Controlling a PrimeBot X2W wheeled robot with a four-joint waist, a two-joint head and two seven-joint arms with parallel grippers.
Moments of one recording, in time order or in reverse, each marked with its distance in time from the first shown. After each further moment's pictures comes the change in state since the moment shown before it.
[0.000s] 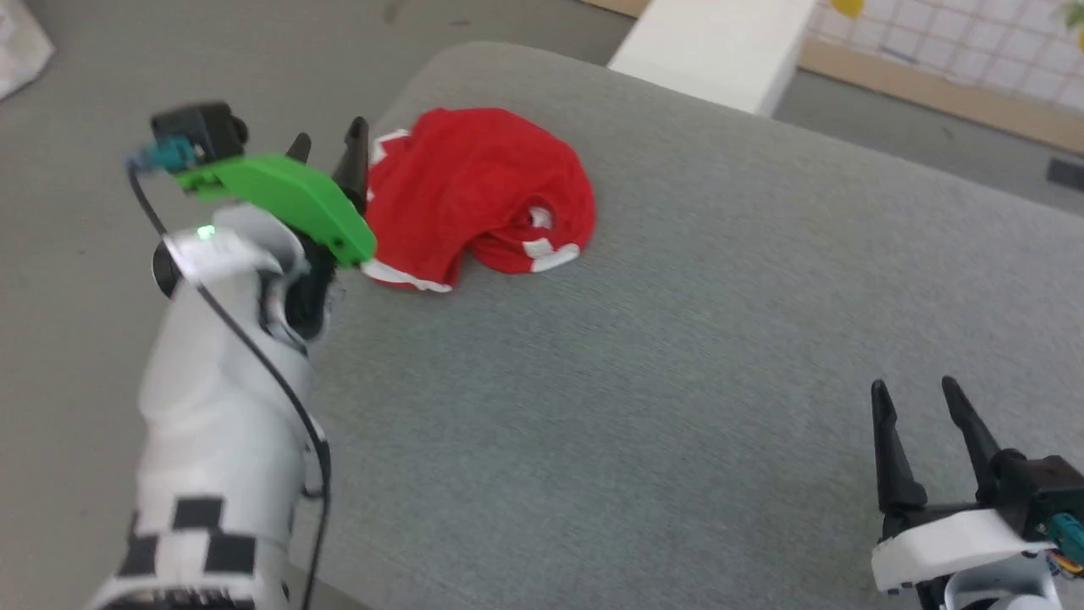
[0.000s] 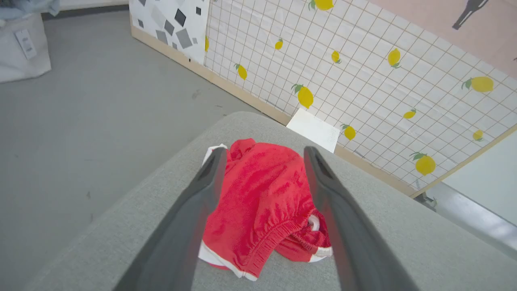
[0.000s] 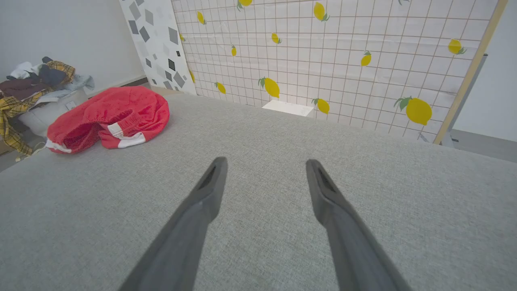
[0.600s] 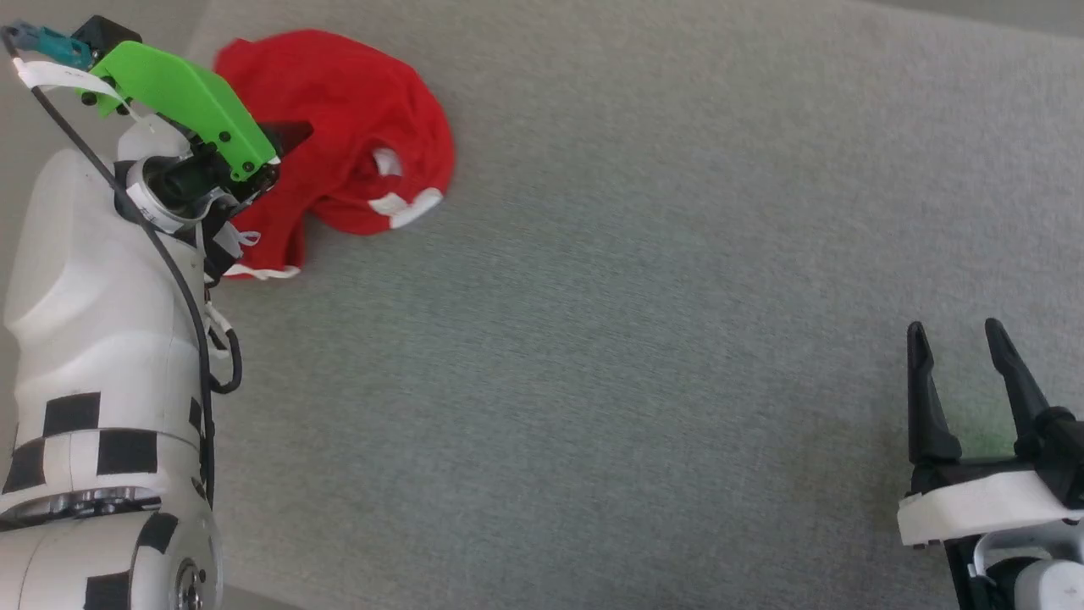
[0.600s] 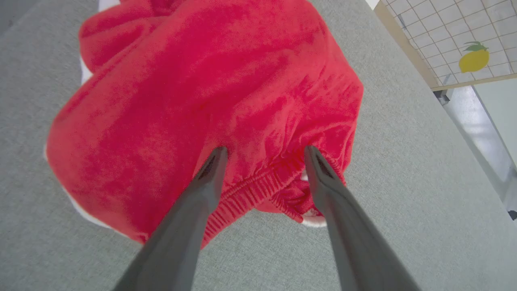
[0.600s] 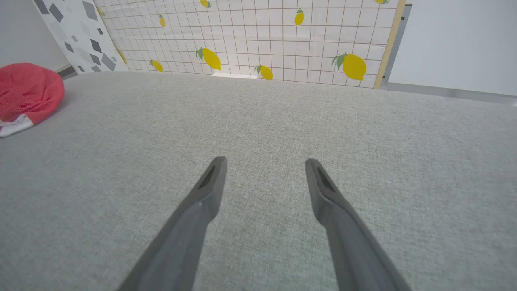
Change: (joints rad) left arm -0.258 0.115 0.097 0.213 -0.159 0.146 0.586; right arm -0.046 0.000 -0.034 -0.117 -0.022 0.000 0.036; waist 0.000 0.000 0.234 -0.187
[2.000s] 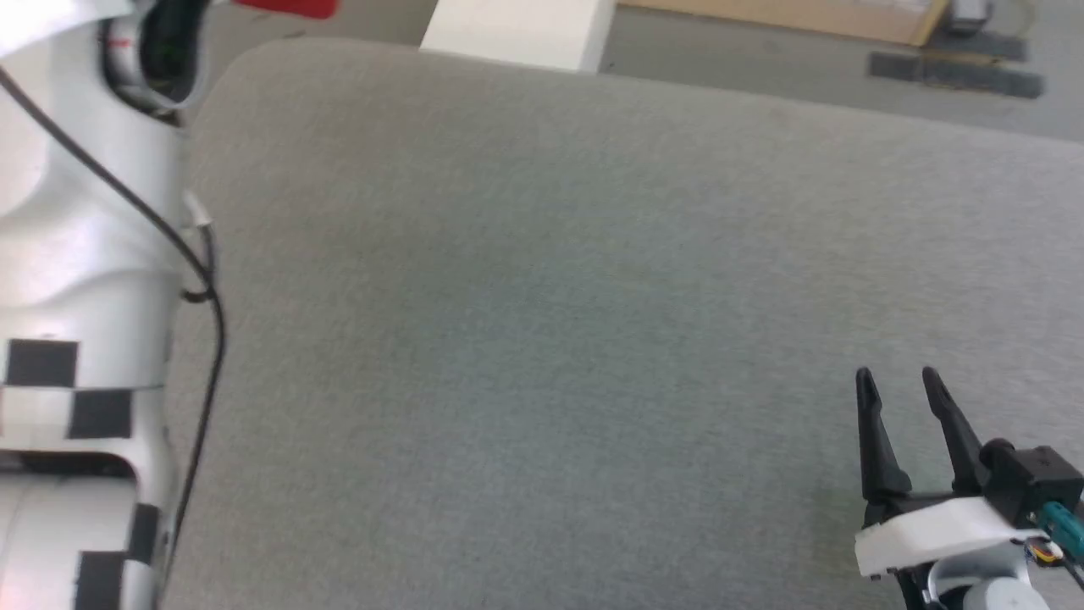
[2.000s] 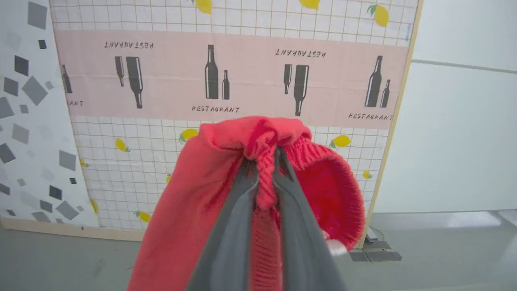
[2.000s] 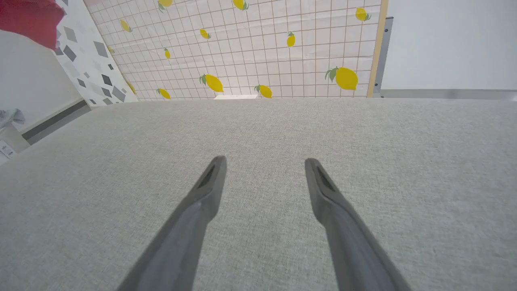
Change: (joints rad) left arm -0.125 0.073 -0.320 -0.378 0.061 -0.191 -0.627; right arm -0.015 0.000 0.056 0.218 0.109 0.000 -0.097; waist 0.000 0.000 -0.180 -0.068
